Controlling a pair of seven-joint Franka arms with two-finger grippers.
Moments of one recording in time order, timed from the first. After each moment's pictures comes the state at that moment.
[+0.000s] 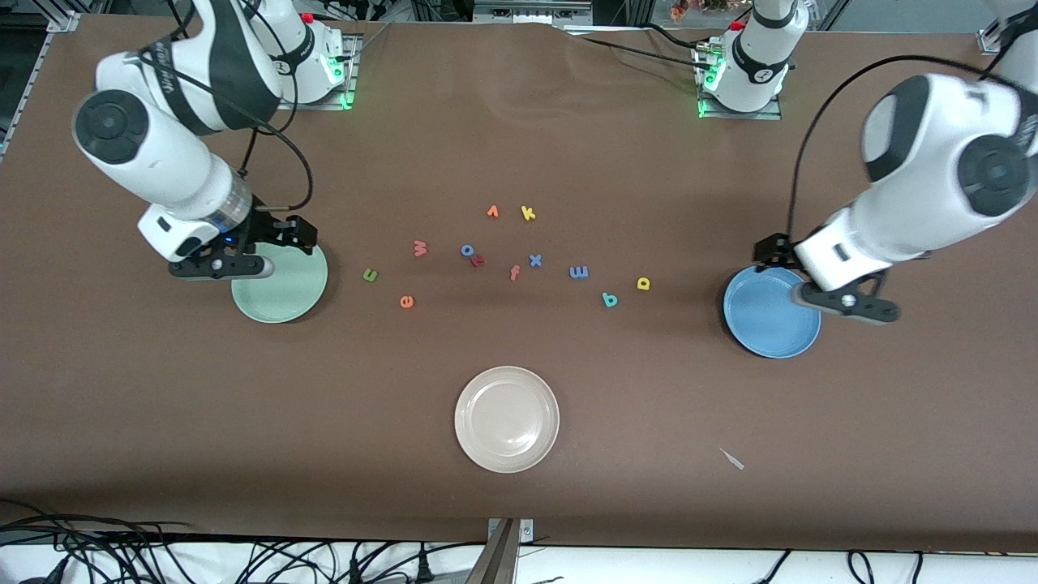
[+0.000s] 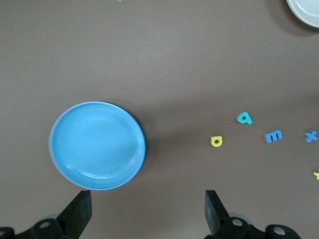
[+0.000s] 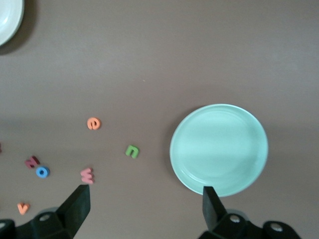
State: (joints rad) left arm -0.06 0.25 -0.16 -1.69 -0.02 1.81 0.04; right arm 0.23 0.13 0.05 -1.91 0.01 2.02 0.26
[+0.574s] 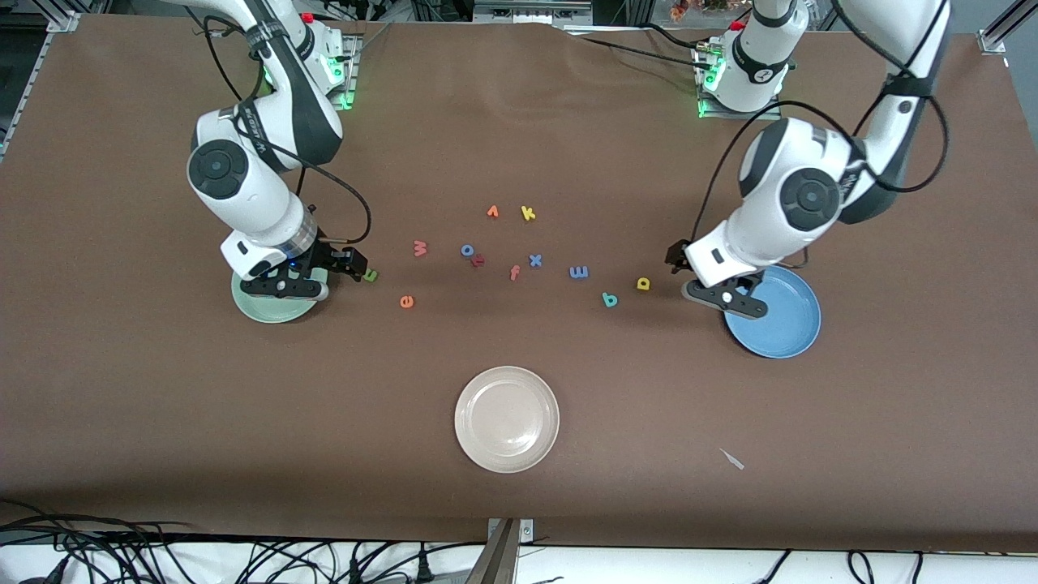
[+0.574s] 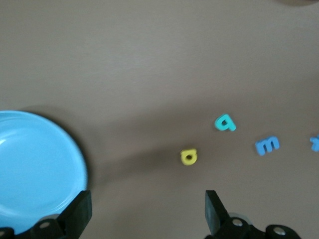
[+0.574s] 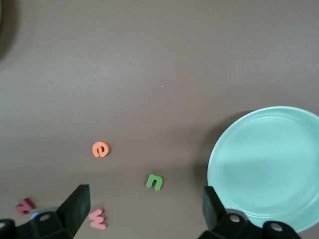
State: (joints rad) left arm -0.11 0.28 -0.24 -2.00 -0.02 2.22 -0.06; right arm 0.28 0.23 0.05 -2.08 0.01 2.36 0.40
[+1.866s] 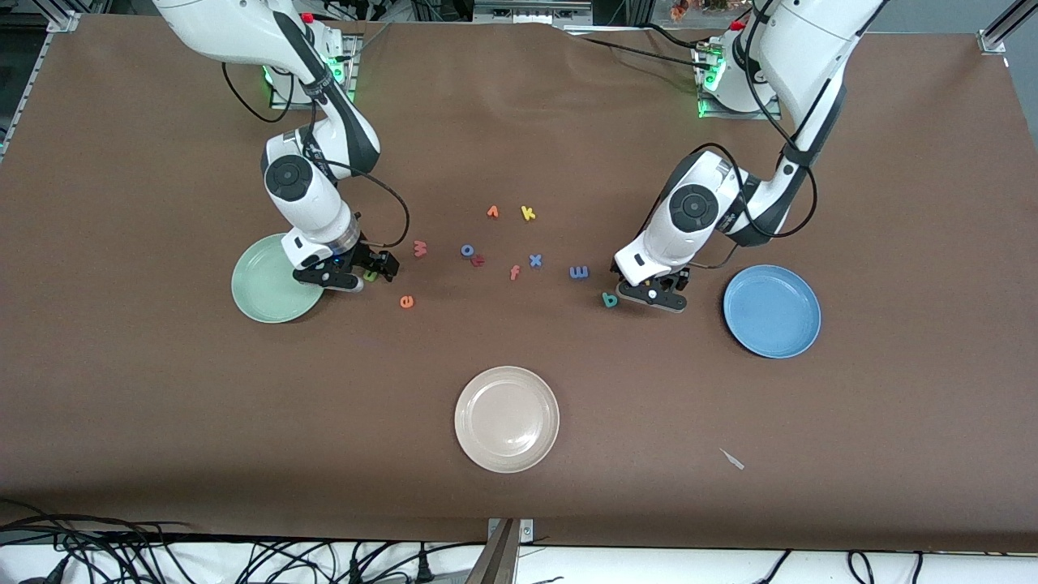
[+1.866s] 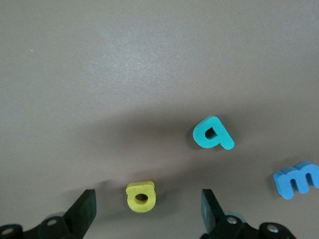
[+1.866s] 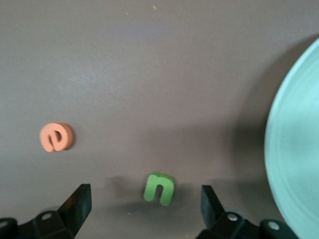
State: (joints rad) left arm -0.22 0.51 -0.25 -2.08 0.19 2.54 -0.33; right arm 0.35 0.38 0.05 -2.32 0.00 2.81 0.56
